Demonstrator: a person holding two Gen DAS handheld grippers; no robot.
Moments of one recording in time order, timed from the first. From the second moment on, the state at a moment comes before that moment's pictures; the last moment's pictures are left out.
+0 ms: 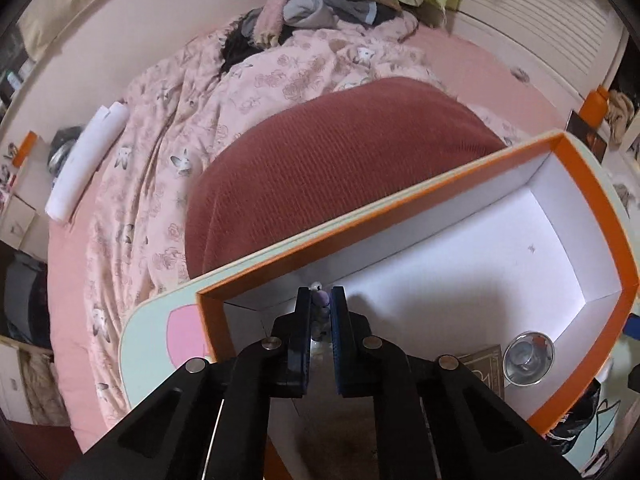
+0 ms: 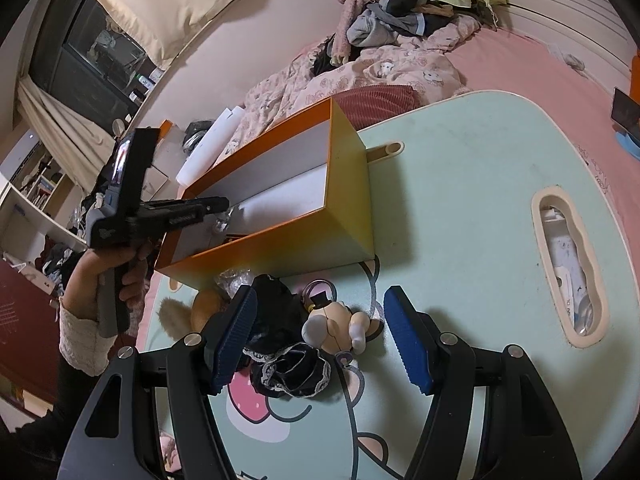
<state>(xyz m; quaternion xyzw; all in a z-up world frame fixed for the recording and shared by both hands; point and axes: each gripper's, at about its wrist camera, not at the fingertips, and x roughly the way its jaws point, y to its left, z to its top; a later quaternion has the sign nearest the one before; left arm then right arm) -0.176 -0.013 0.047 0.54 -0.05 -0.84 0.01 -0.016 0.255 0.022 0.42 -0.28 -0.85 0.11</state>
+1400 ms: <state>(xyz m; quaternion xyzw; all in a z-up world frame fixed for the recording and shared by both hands) -0.203 0.074 0.032 0.57 0.01 -0.82 -0.10 -0.017 0.251 0.016 0.43 -0.30 -0.84 0.11</state>
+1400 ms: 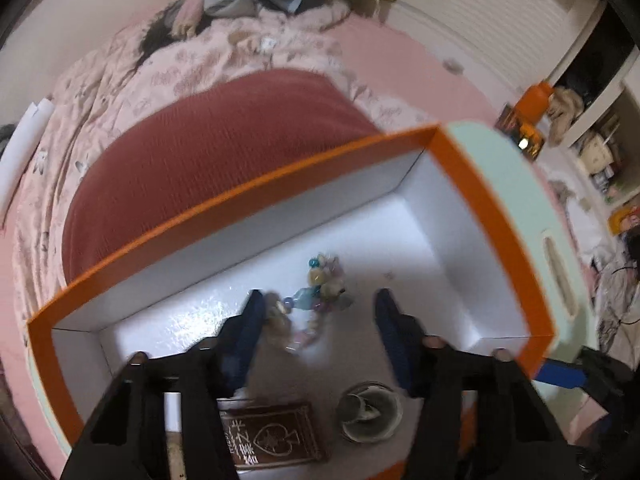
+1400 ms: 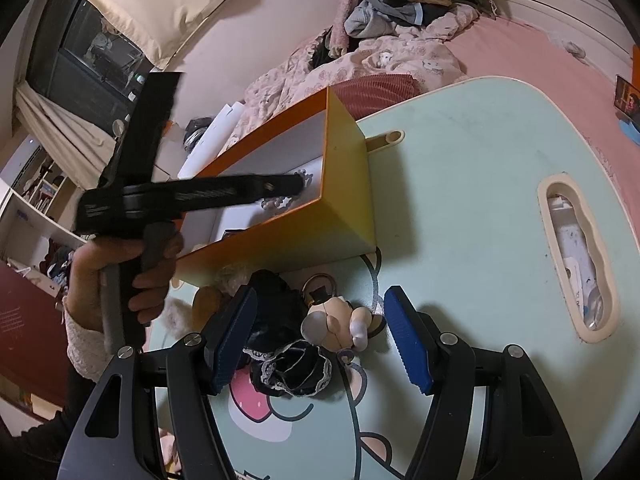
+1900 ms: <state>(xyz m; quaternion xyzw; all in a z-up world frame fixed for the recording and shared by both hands) -0.162 0.042 0.079 0.49 0.05 -0.86 -0.13 -0.017 0.253 0.014 0.43 -0.30 -0.84 0.11</state>
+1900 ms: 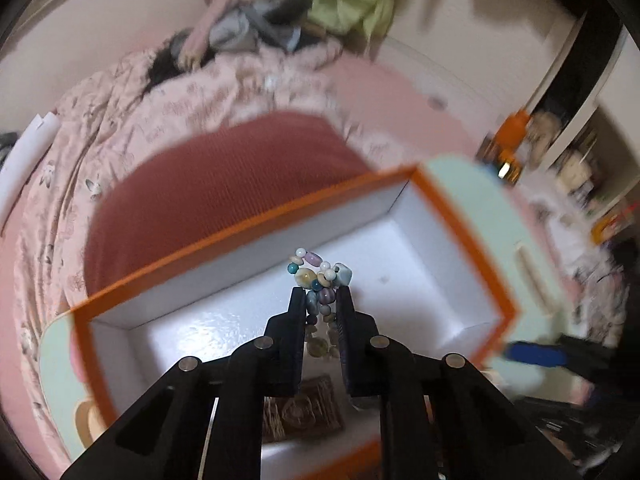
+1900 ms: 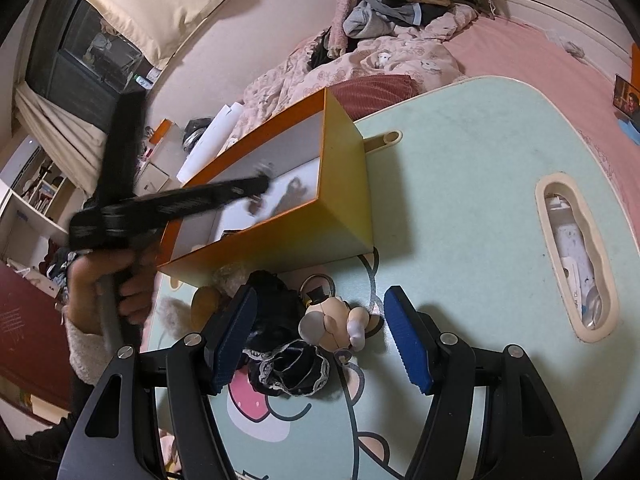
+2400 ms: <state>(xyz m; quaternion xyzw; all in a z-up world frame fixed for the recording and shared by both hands) 0.003 -0.023 0.078 0.46 0.12 -0.87 -0.11 -0.020 0.249 0.016 0.43 -0.29 -0.85 0.11</state>
